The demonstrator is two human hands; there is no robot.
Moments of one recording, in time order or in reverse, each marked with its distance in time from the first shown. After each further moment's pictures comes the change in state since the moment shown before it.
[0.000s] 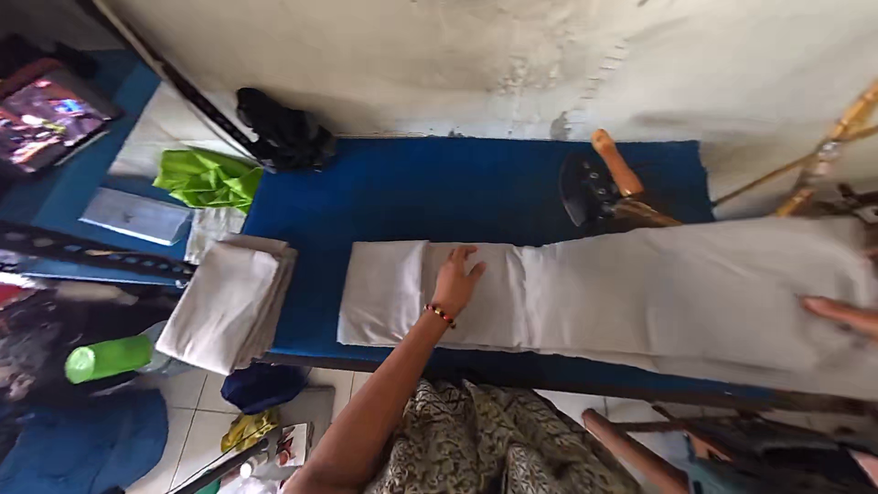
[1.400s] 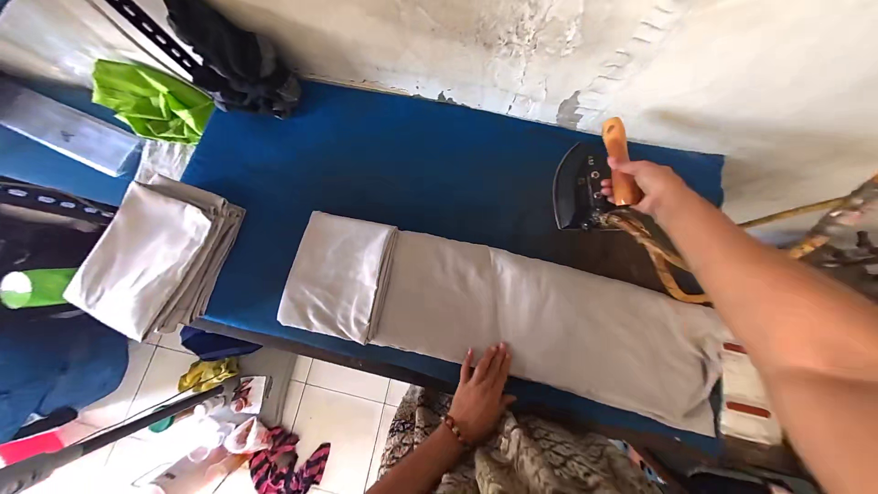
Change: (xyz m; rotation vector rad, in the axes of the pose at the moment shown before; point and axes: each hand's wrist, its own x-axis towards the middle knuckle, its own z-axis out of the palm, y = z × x) left_hand -0.121 -0.048 0.218 0.521 0.056 0.291; right_hand 0.187 -0.163 0.214 -0.052 -0.297 -0.219
